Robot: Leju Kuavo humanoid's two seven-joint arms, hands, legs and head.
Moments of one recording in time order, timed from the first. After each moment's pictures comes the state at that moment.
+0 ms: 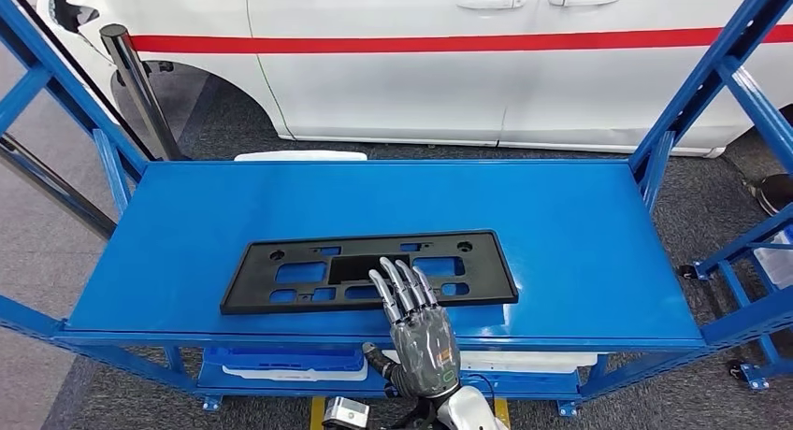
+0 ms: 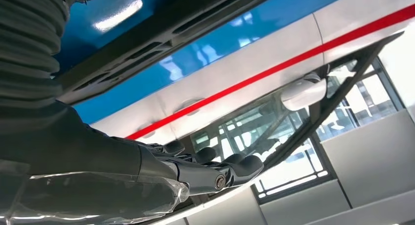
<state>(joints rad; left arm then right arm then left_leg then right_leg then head) -0.07 -0.14 -0.81 -0.16 0.73 0.24 0.06 -0.09 0.03 0.79 -1.41 1.25 -0.69 -0.09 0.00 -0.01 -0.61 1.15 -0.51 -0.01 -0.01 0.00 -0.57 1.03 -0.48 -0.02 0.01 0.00</state>
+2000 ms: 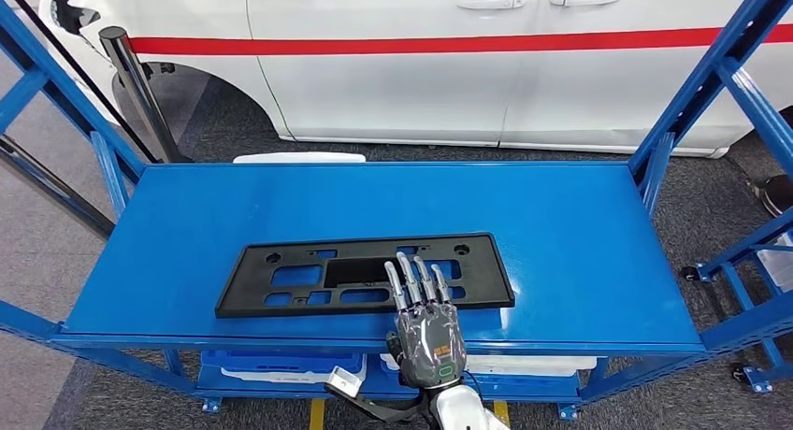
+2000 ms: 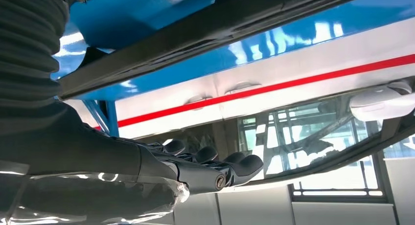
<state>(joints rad) -0.07 -0.13 -0.85 -0.16 0.79 0.23 0.06 -0.11 0.04 0.78 -1.40 1.56 -0.55 0.29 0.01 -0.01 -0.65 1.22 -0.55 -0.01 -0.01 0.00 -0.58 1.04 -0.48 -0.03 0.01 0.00</state>
